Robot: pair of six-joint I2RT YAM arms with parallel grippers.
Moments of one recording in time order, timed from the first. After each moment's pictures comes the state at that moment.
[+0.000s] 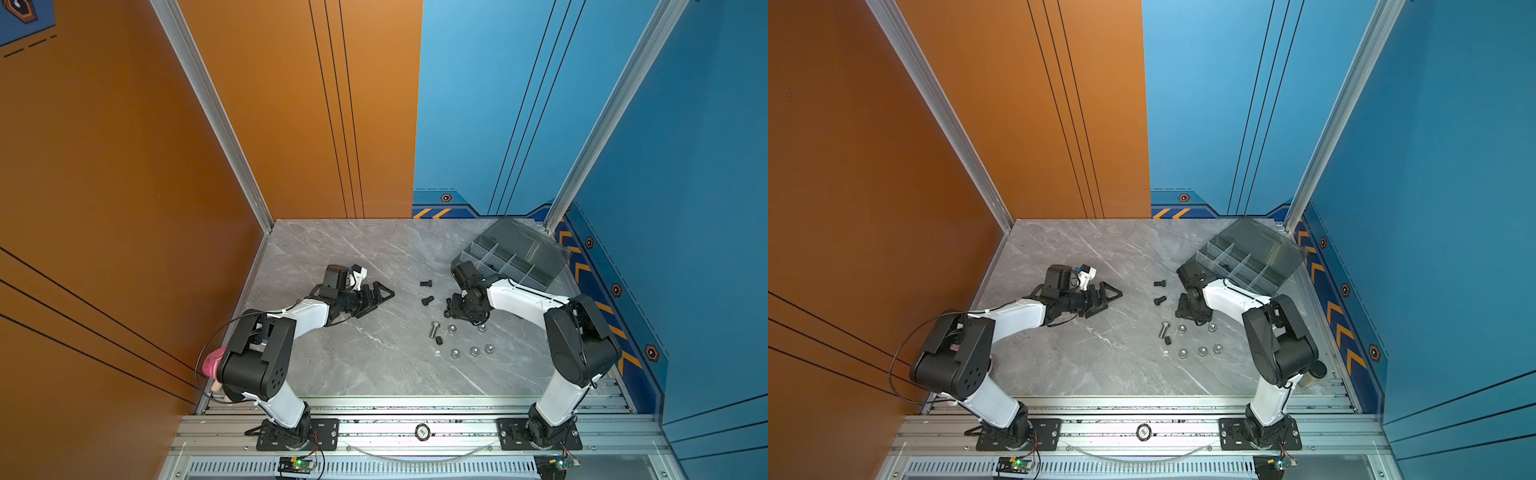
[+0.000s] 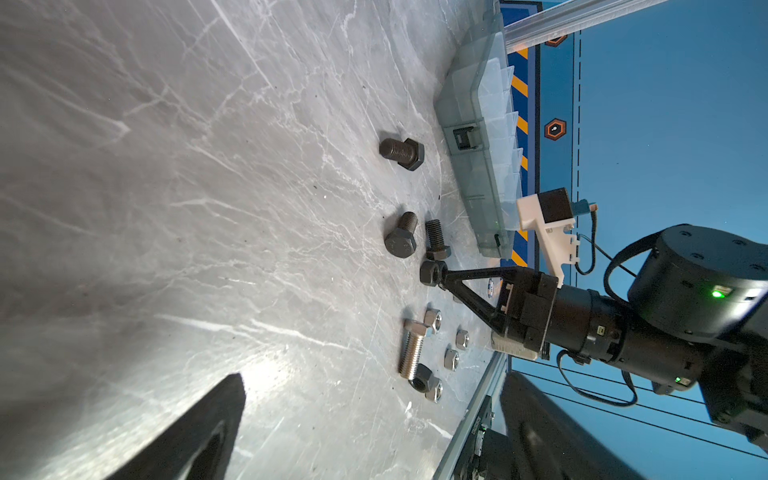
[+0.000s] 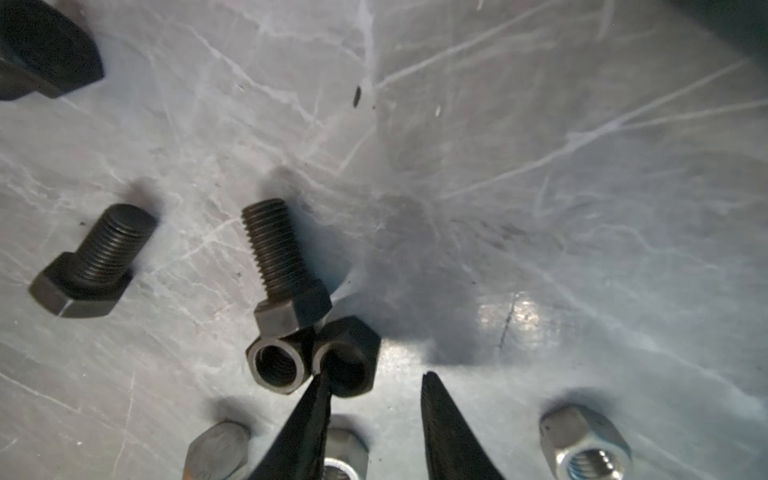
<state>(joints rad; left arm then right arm) -0.26 1.63 0.78 0.10 0.71 -0.73 0.45 1.76 1.10 -0.63 0.00 0.68</state>
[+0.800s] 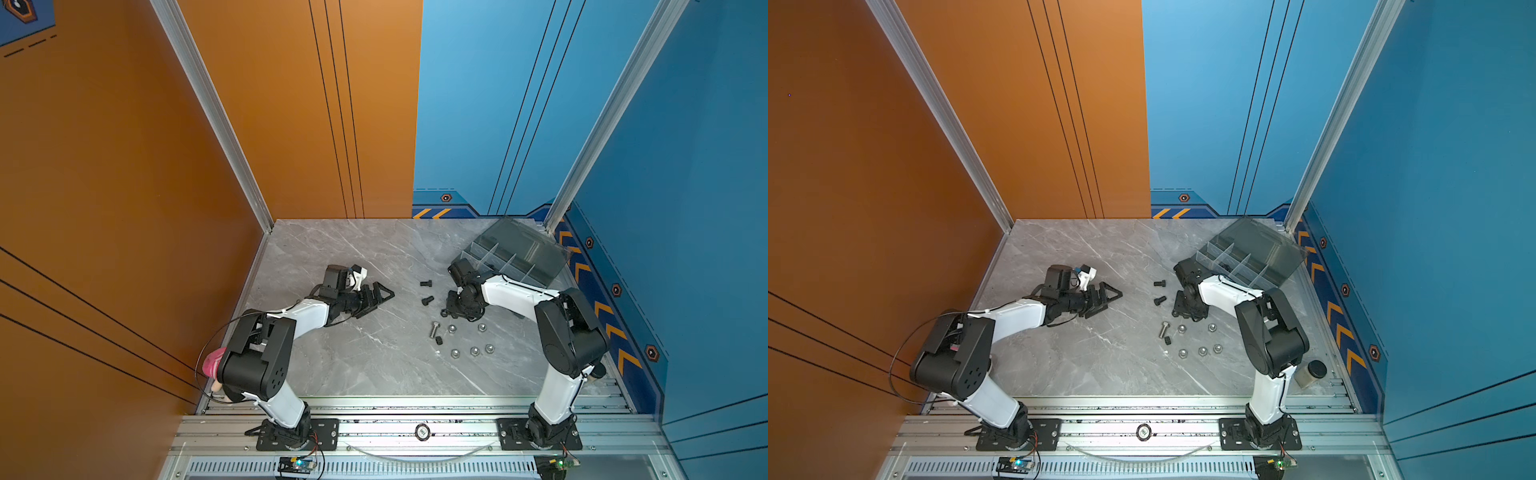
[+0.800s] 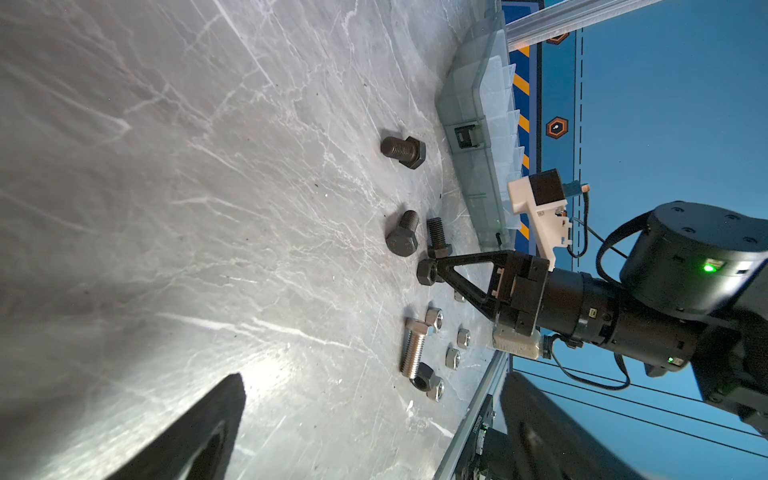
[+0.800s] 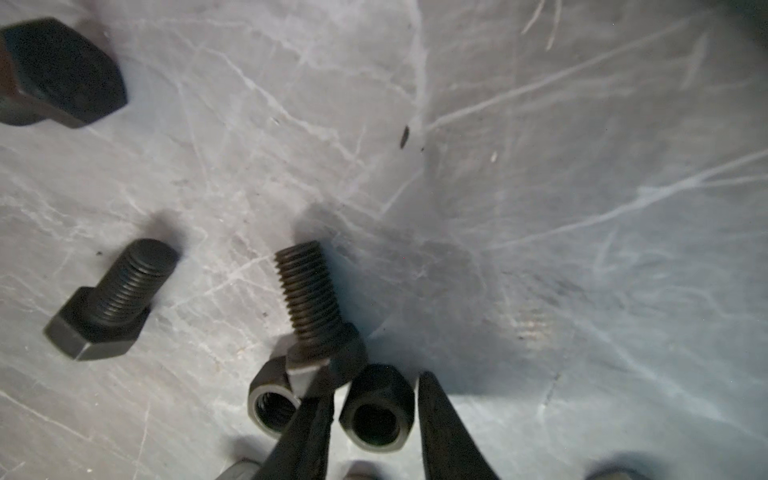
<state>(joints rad) -0.26 1.63 0.78 0.09 0.71 -0.72 0.45 1.83 1.15 -0.62 -0.01 0.65</state>
